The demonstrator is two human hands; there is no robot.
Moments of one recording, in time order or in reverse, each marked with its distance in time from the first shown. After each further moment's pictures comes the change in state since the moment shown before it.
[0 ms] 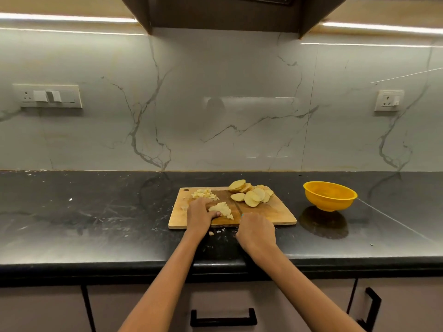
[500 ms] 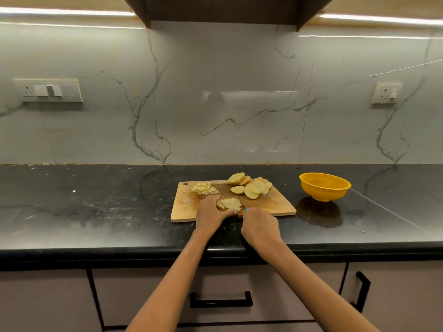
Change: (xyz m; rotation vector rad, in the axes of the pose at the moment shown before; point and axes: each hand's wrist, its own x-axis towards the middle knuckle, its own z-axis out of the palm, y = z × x) left_hand -0.031 0.021 0.013 0.002 -0.102 -0.049; right_hand -0.014 0.020 0.004 -0.011 0.004 -0.025
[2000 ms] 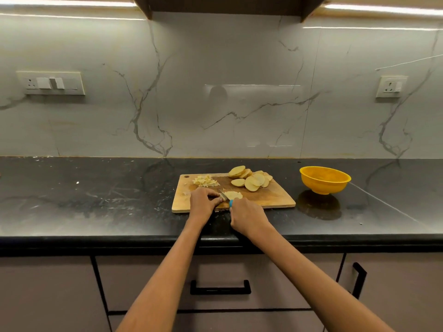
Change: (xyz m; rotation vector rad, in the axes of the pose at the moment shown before) left_hand 0.002 -0.007 -0.017 -0.070 0.112 0.084; right_hand 0.006 -0.015 -0.002 -0.066 -0.057 -0.228
